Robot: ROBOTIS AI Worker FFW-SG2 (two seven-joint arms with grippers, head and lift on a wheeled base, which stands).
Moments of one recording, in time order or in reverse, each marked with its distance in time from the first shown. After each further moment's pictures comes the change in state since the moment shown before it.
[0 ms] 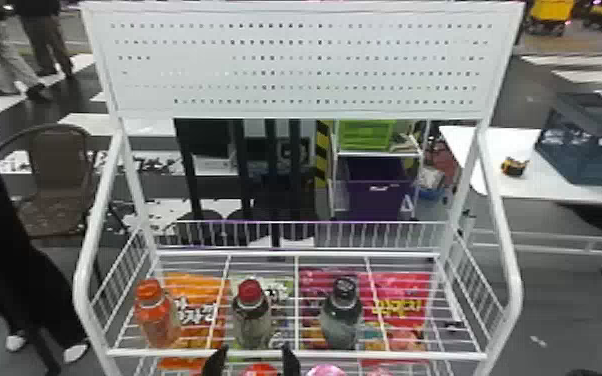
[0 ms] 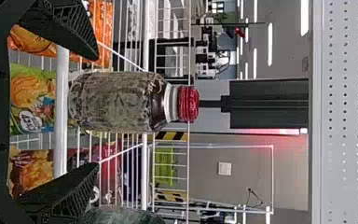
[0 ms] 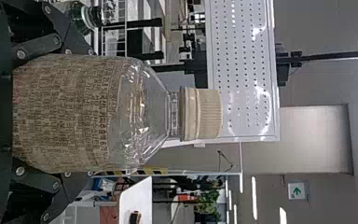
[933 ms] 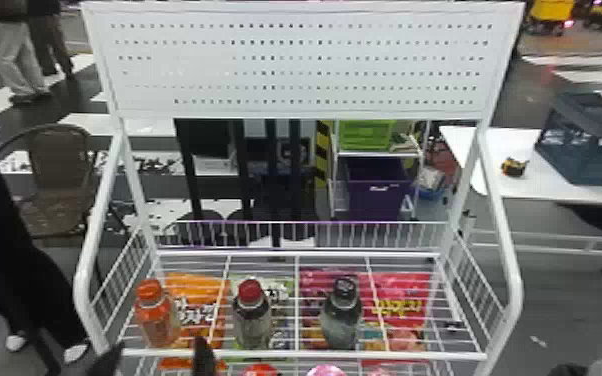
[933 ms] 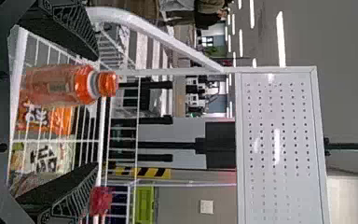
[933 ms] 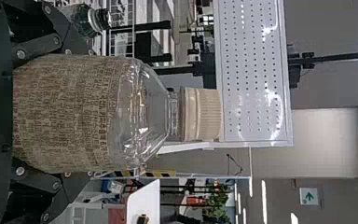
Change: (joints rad) left arm 0.433 0.091 0.256 -0.722 -0.040 0.270 -0.043; right arm -0.028 0.000 0.006 -0.031 0.017 0.098 -0.002
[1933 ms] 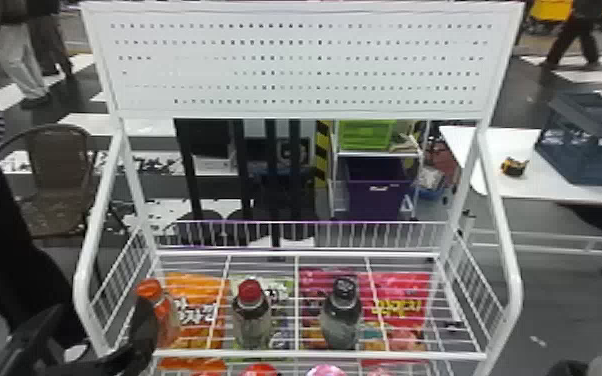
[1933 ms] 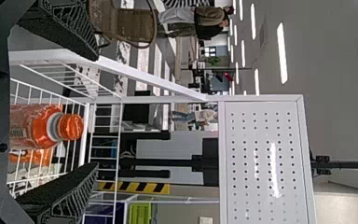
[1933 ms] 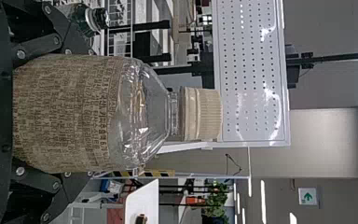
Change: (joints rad) left arm 0.017 -0.009 0.223 -0.254 0.118 0.281 -0.096; right arm -0.004 0.000 -0.002 -0.011 0.000 0.012 0.000
